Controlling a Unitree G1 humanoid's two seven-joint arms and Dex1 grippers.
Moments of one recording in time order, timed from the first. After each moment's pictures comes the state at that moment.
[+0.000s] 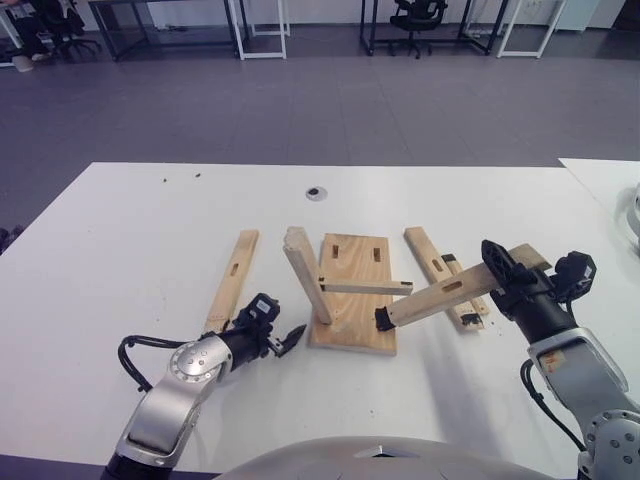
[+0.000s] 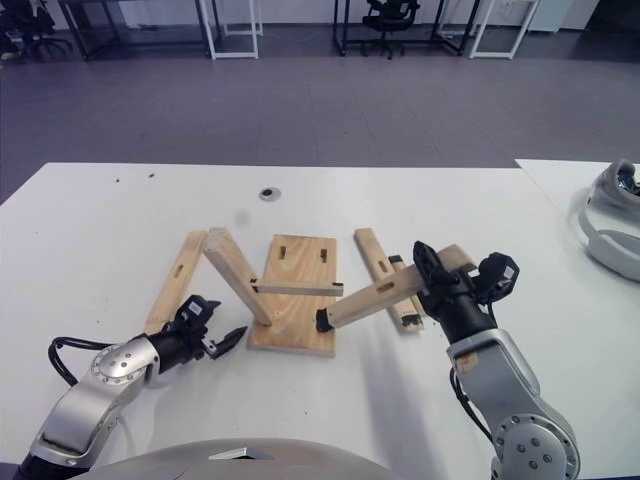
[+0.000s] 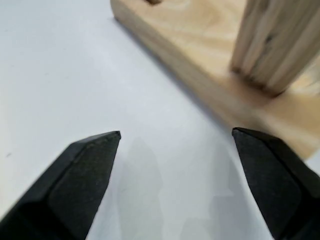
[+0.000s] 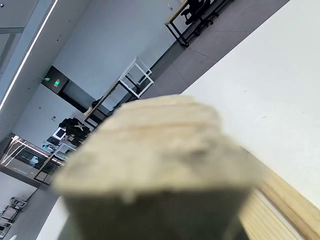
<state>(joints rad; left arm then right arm) 0.22 0.44 -0.19 -0.50 -0.17 0.63 -0.52 0.25 -0.27 -0.37 -0.73 1.34 0.62 -0.38</state>
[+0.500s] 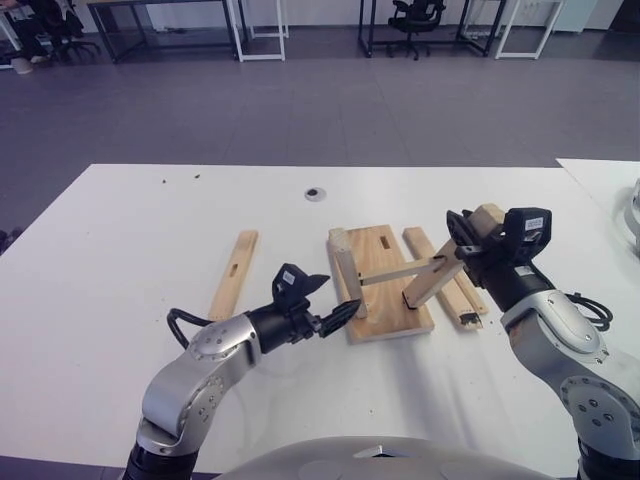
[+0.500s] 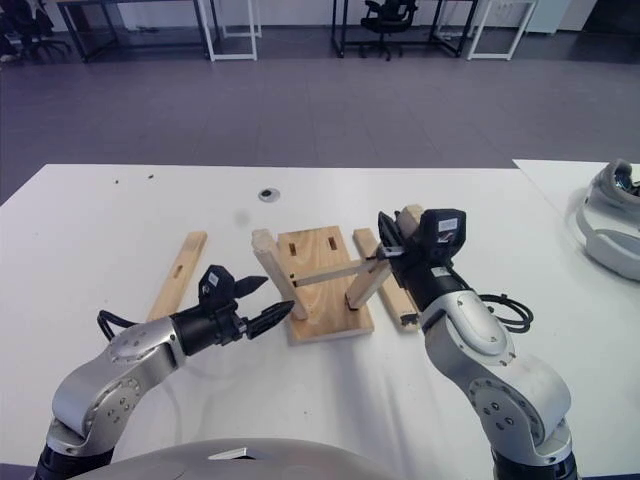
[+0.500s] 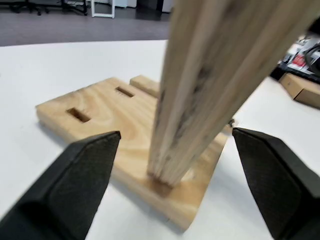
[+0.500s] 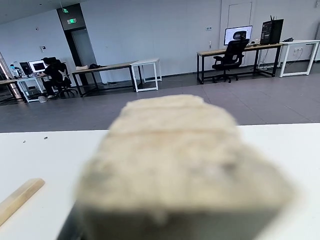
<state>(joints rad) 0.09 0.27 -0.16 -0.69 -0.50 0.83 -0.49 0.07 -0.50 -0.09 -0.82 0.90 0.72 -0.36</state>
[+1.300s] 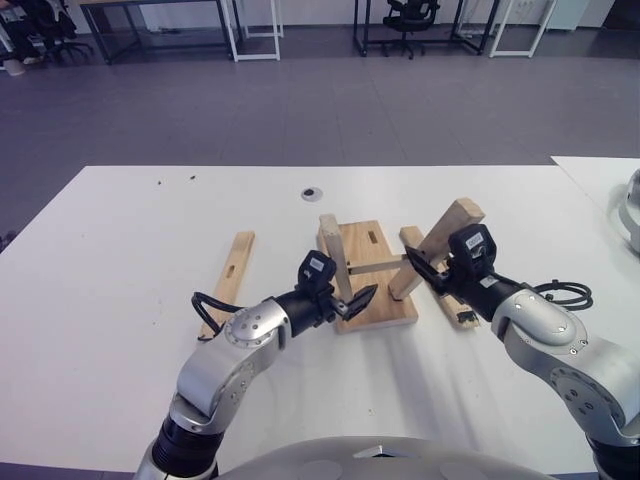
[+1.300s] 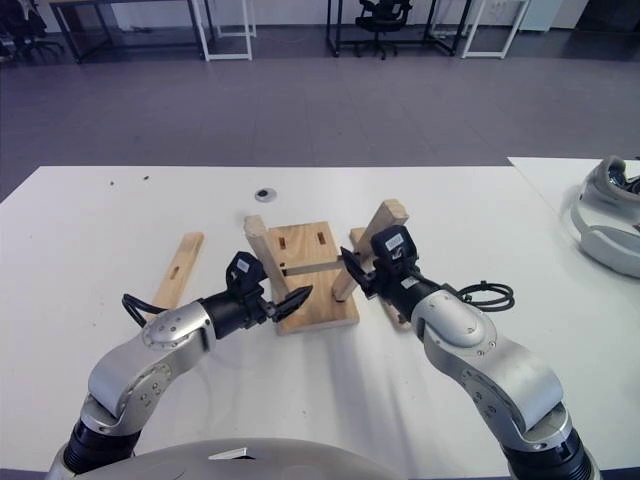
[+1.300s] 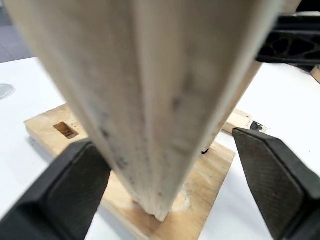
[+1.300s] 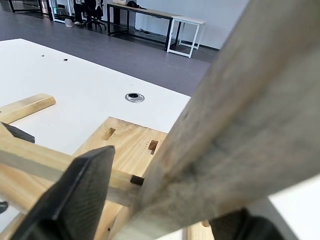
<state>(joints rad) -0.02 0.20 -0.30 -0.62 -0.40 0.84 -0.30 0.01 -0.62 0.05 -0.78 0.67 0.82 -0.03</state>
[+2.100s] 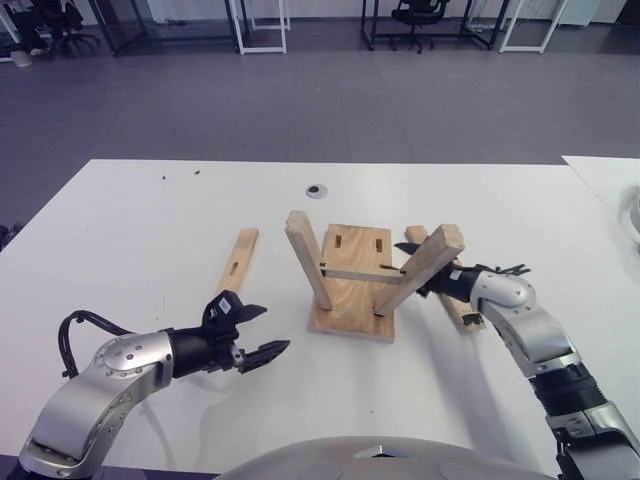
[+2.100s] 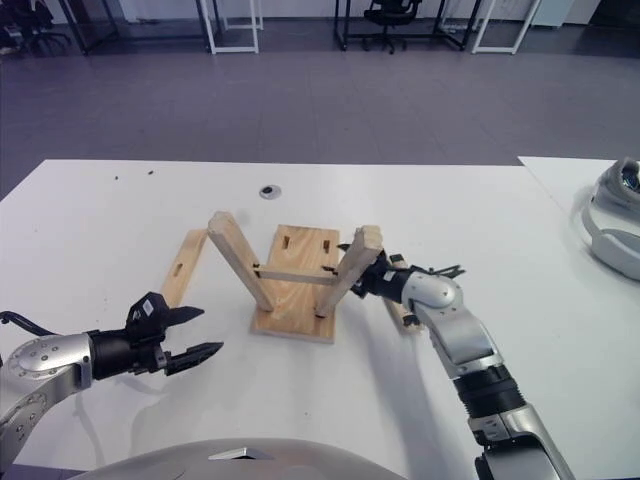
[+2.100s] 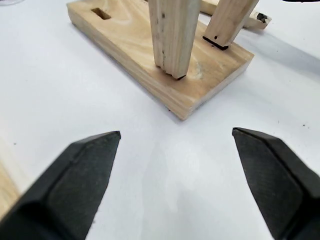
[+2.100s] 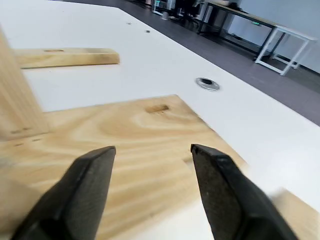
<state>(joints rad) 0.30 0.78 0.04 -0.61 -0.49 0.68 -0.77 -0.13 -0.55 0.23 -0.15 0.31 0.25 0.81</state>
